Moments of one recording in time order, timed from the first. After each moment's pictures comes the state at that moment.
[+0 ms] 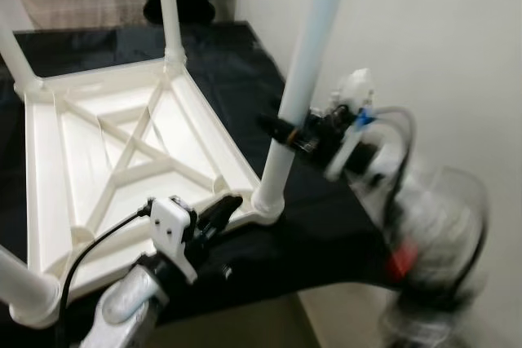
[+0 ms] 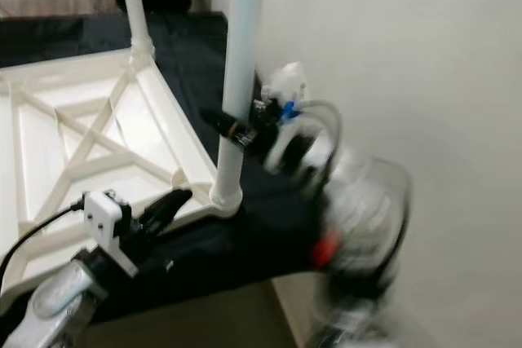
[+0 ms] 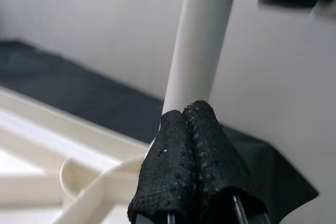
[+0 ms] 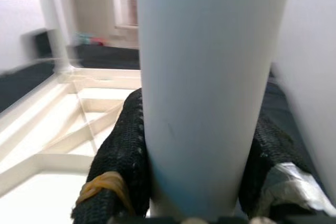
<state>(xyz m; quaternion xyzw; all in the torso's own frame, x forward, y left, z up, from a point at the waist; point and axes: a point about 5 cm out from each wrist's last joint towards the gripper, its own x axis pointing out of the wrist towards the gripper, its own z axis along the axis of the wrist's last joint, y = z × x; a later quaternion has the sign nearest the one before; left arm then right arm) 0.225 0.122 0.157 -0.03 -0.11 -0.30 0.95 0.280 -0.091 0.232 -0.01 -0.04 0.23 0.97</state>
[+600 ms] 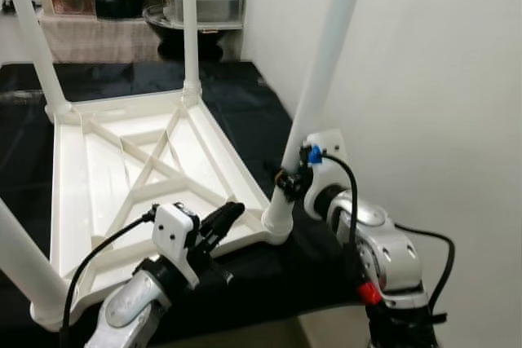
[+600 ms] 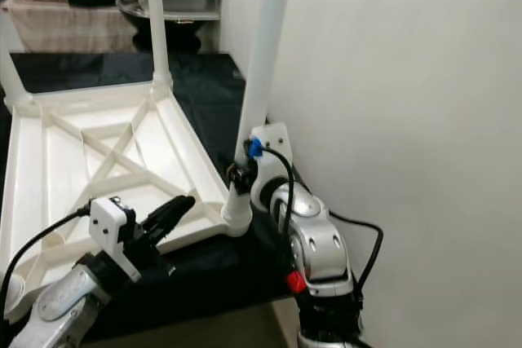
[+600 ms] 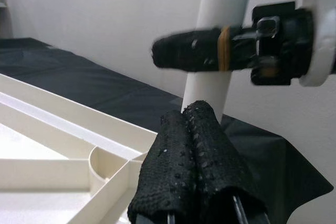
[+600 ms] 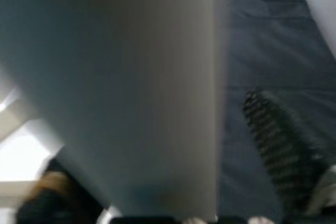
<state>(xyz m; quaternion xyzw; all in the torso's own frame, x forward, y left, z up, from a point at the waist) 0.229 0.124 0.155 -0.04 -0.11 -0.29 0.95 0.308 -0.105 0.204 0.04 0.05 0.27 0.96</state>
